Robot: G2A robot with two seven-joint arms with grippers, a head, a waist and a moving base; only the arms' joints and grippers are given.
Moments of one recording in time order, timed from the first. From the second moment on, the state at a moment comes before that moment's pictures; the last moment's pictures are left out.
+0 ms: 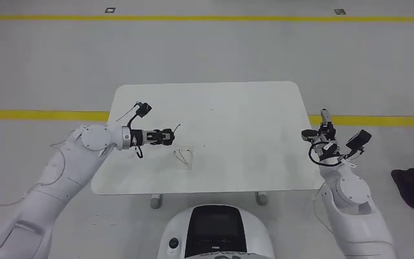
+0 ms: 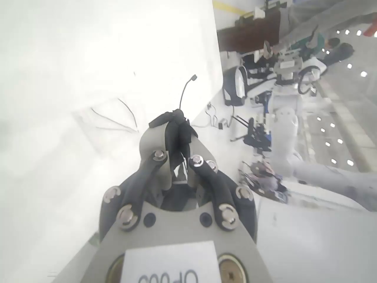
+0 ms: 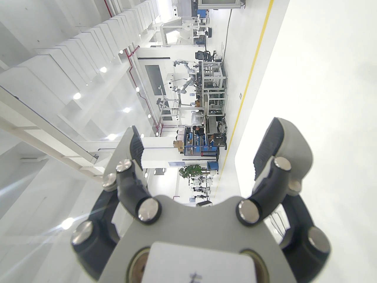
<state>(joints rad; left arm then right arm) 0.94 -0.83 -0.86 -1.26 -0.21 -0.34 -0.87 -1.73 -1.15 1.60 -1.80 0.42 0.00 0.00</state>
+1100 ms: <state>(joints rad) 1.05 -0.69 -0.61 -1.41 0.97 -0.20 0.20 -1.73 -1.15 1.60 -1.80 0.42 0.00 0.00</state>
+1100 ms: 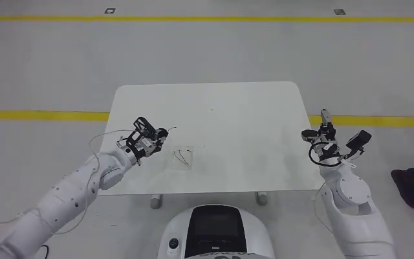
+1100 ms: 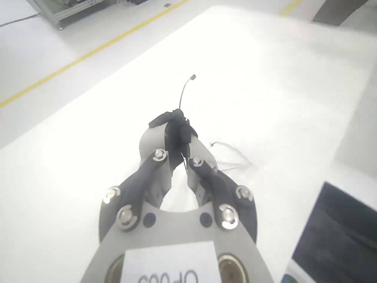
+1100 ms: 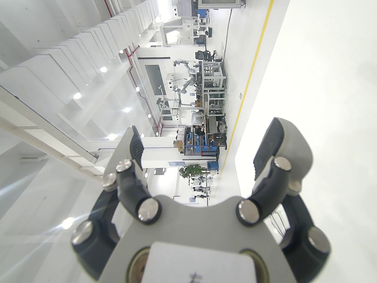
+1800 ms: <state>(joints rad) 1.21 -0.59 -0.76 -1.53 1.38 -0.01 0.43 -1.73 -1.15 1.60 -1.80 0.42 0.00 0.00</state>
